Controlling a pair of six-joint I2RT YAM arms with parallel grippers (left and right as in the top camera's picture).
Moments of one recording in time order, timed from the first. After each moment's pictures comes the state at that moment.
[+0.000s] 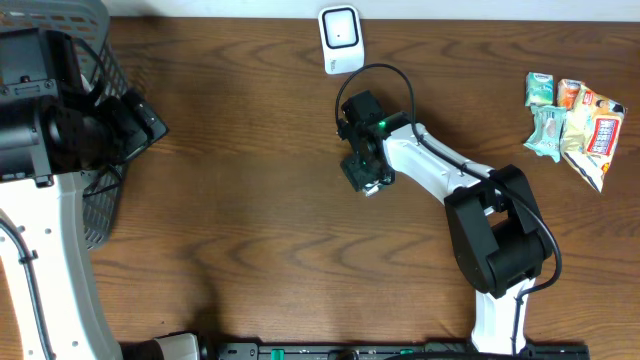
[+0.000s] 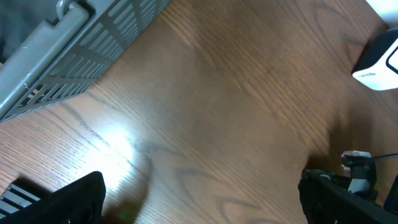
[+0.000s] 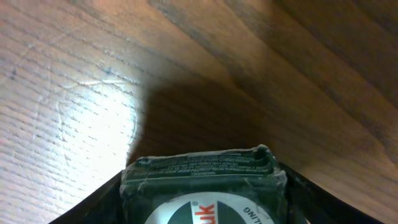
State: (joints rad) left arm 0.17 1.47 1.92 -1.59 0.01 -0.51; right arm 0.50 2.08 1.42 -0.73 0.02 0.00
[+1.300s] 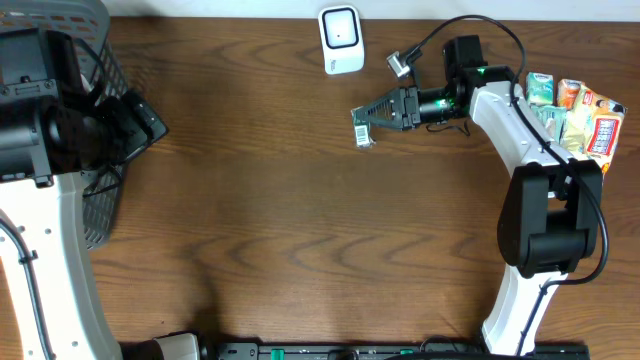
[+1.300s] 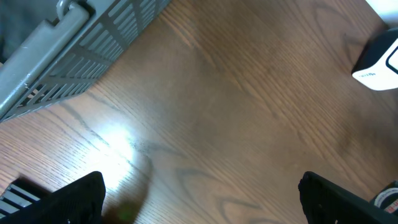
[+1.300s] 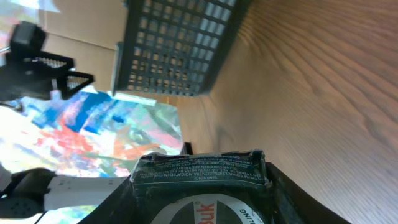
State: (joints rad) left arm 0.17 1.47 1.92 -1.59 0.01 -0.51; right arm 0.12 2.09 1.63 -0.83 -1.38 -0.08
